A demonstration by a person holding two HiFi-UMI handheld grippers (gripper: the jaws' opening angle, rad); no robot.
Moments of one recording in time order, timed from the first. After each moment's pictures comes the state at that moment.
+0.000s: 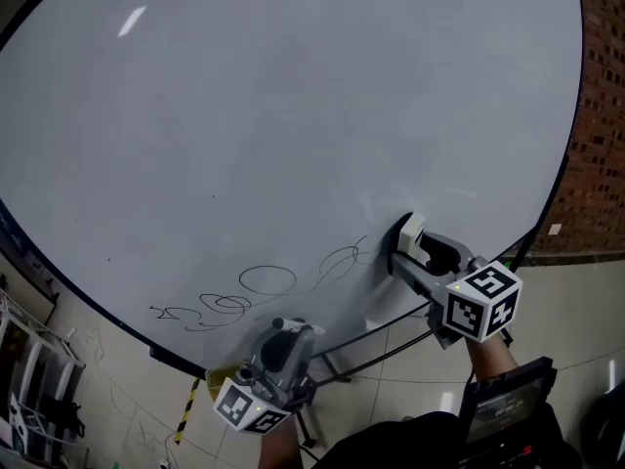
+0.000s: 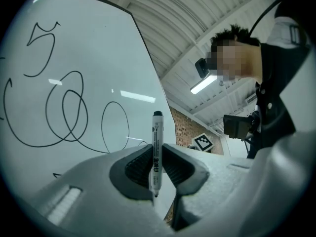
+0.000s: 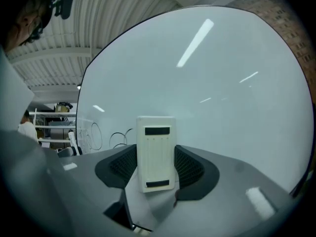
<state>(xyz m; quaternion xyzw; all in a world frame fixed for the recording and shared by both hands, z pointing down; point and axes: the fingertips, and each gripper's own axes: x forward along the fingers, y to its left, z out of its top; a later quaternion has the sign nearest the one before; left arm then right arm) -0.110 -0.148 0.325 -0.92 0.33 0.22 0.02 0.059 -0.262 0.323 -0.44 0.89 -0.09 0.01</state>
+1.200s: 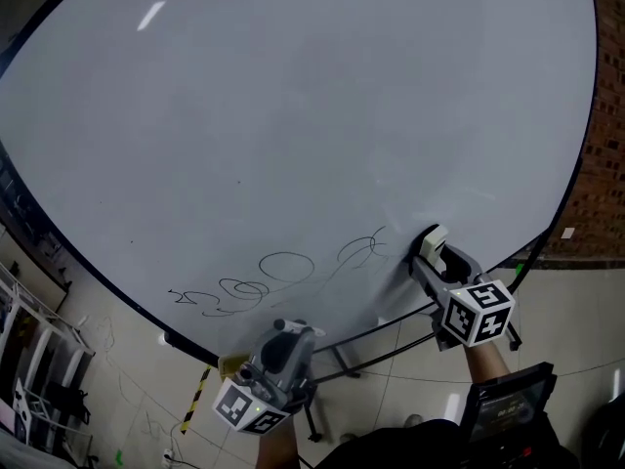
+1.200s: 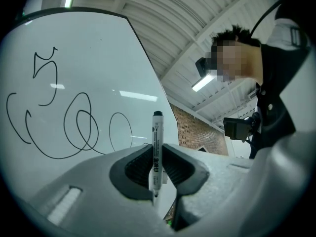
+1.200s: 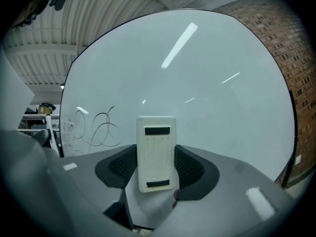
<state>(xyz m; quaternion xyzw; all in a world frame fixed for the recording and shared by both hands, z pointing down) -0.136 -0.127 0.326 -0.92 0.35 0.20 0.03 0.073 -0.270 0.382 -0.51 0.85 -0.12 0.02</state>
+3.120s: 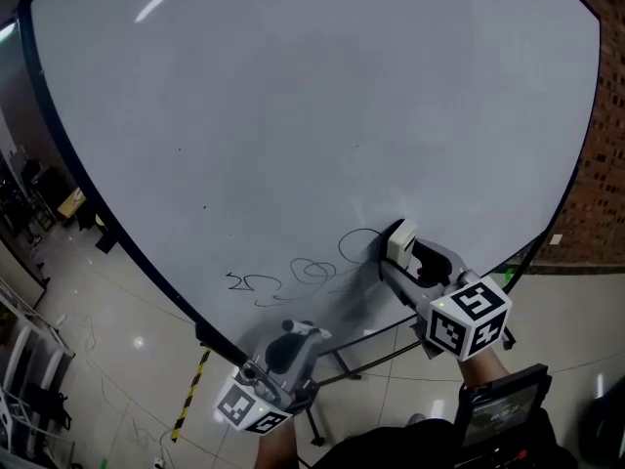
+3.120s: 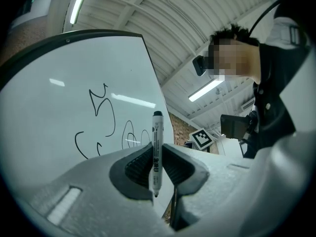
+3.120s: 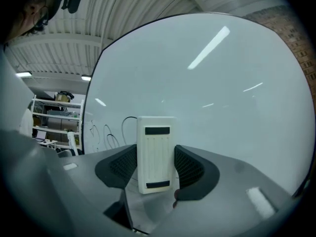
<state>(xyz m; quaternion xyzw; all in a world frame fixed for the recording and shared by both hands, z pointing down) -0.230 -0.110 0.336 -0.92 0.31 0.23 0.02 -0.094 -0.218 0.312 -0.46 0.89 -0.03 -0.01</state>
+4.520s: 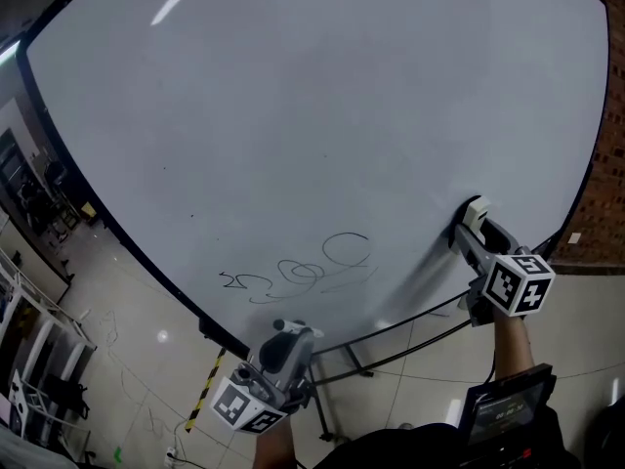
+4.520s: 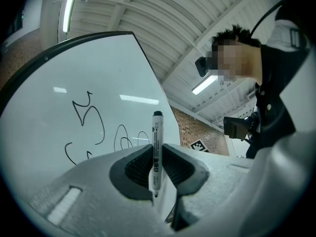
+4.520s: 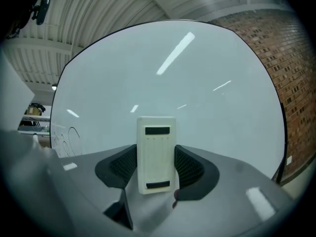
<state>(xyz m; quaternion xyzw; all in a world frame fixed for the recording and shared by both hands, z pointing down) -0.221 -0.099 0.324 -0.91 0.35 0.20 0.03 0.073 -0.270 0.327 -0.57 0.82 -0.10 0.05</state>
